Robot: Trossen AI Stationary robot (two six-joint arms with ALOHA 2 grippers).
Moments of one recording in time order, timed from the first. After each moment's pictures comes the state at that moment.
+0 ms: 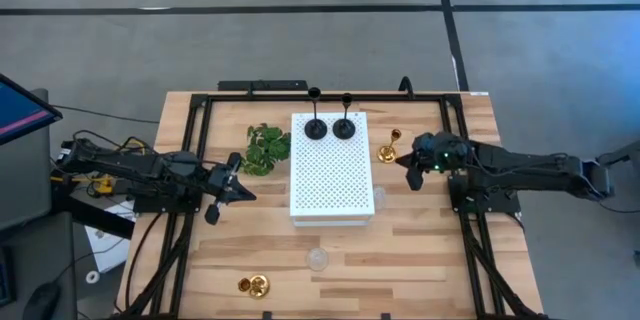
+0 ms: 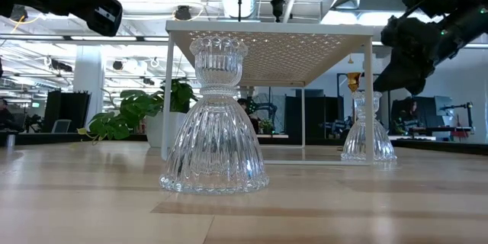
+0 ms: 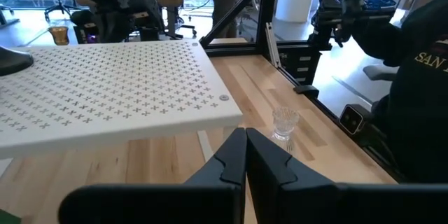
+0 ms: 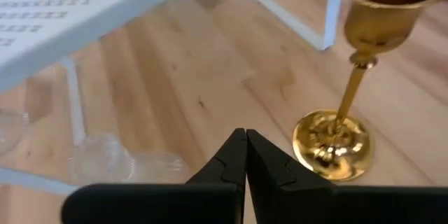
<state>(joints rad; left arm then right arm) -0.19 0.29 0.26 0.02 0.09 0.02 -0.25 0.61 0.30 -0.30 0.04 0.32</state>
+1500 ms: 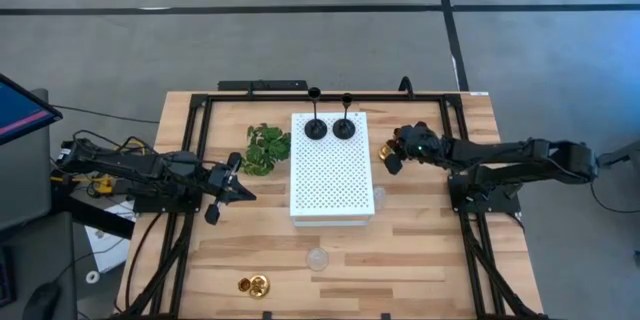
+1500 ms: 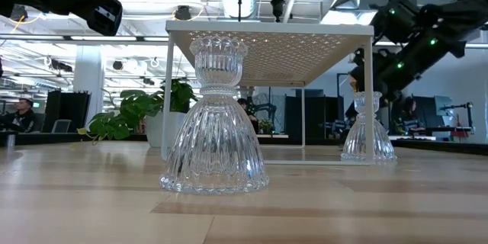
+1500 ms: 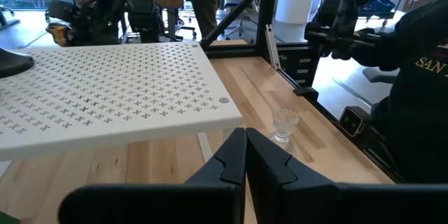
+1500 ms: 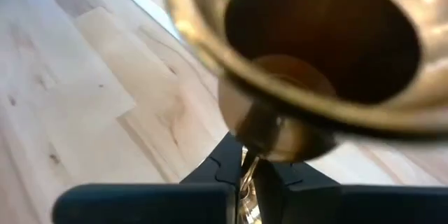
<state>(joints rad) -0.19 0.29 0.27 0.02 0.09 0.02 -0.35 1.07 0.31 0.08 0.29 0.23</state>
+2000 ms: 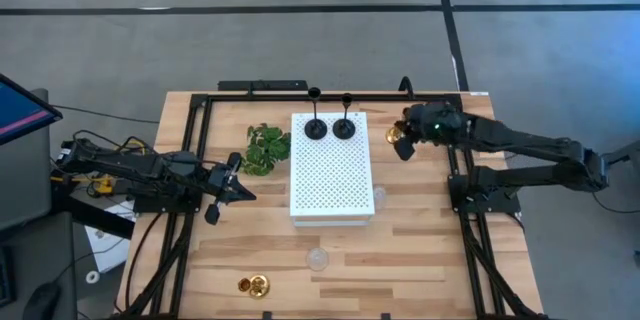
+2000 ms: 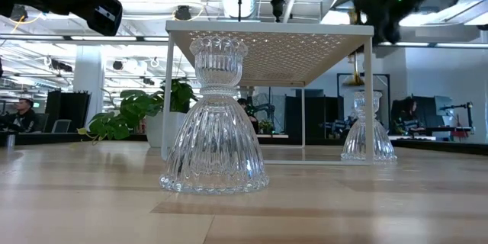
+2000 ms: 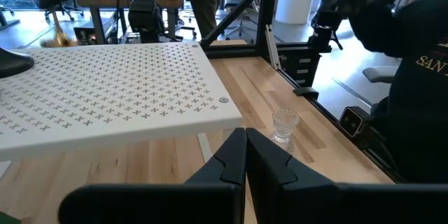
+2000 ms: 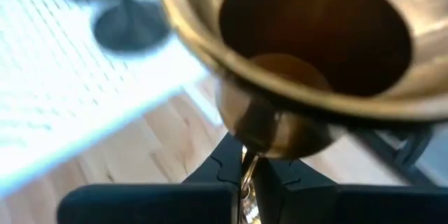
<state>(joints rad) -0.19 0.29 0.27 0.02 0.09 0.02 -0.32 0.89 0.77 -0.54 0.32 0.14</state>
